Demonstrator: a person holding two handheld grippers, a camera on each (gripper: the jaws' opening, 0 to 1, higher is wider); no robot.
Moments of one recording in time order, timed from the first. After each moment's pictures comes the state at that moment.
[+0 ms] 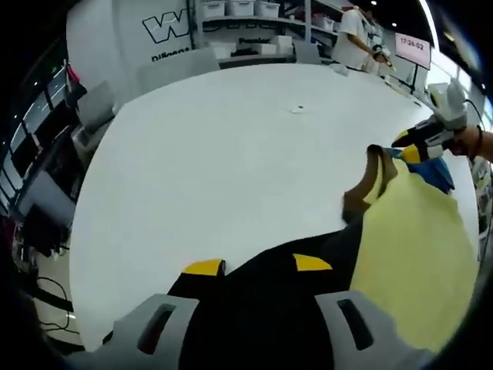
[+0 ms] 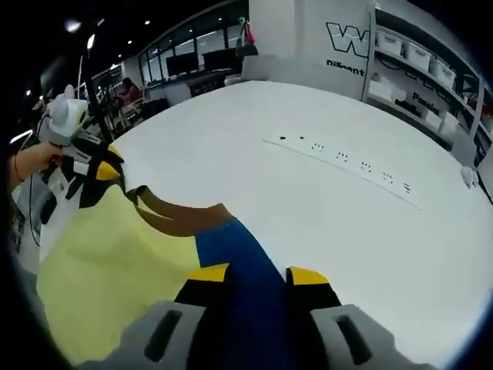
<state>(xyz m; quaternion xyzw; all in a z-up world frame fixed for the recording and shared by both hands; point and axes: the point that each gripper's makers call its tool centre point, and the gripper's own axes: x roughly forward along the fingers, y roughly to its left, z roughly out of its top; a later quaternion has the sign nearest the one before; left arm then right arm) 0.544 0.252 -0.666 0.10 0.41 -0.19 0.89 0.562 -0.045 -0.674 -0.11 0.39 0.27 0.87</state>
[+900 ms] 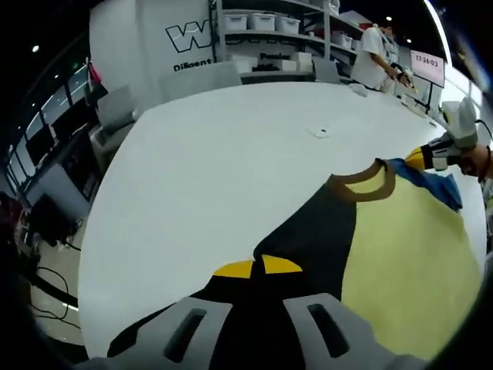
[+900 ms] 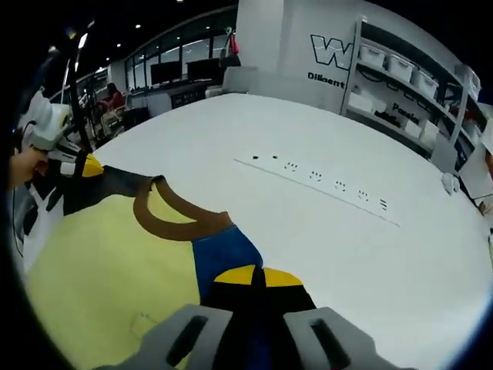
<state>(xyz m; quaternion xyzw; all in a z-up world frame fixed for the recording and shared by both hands) 0.570 0.264 -0.658 0.08 0.37 -0.13 0.91 0.595 -0.057 -0.664 -0.12 0.35 0.21 0.90</state>
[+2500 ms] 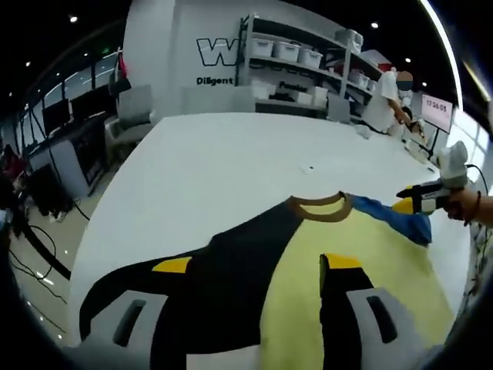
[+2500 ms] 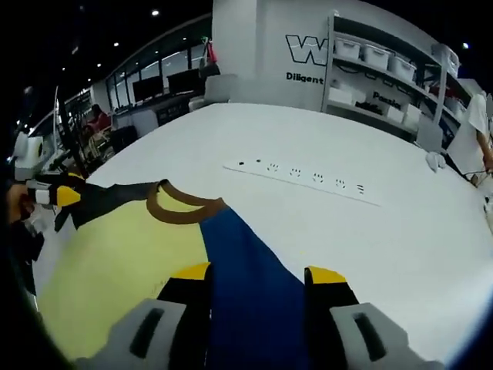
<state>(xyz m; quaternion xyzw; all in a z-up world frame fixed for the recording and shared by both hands) 0.511 0.249 -0.602 -0.02 0.31 -0.11 0.94 0.558 -0.083 -0.635 -0.06 0.35 0.17 0.92</state>
